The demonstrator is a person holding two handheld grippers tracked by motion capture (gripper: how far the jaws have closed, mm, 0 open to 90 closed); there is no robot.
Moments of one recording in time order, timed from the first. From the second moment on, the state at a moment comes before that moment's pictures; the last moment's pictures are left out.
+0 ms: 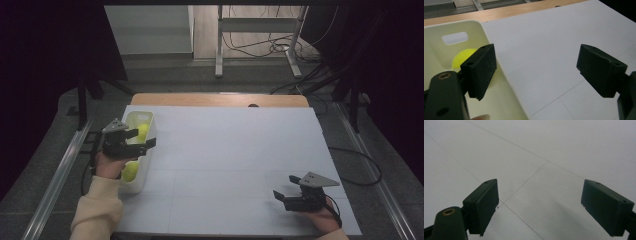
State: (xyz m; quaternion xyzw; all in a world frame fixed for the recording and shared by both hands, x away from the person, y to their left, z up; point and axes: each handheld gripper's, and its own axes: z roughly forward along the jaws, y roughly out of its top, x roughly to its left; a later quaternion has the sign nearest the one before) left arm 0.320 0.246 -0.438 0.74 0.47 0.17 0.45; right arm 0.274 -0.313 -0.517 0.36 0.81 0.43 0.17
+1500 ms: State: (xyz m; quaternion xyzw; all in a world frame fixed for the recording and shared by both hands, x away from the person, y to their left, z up) left arm 0.255 0.169 -0.472 0.79 0.37 0.12 0.47; right arm 0.270 -0.313 -0.517 0.36 0.81 0.42 0.17
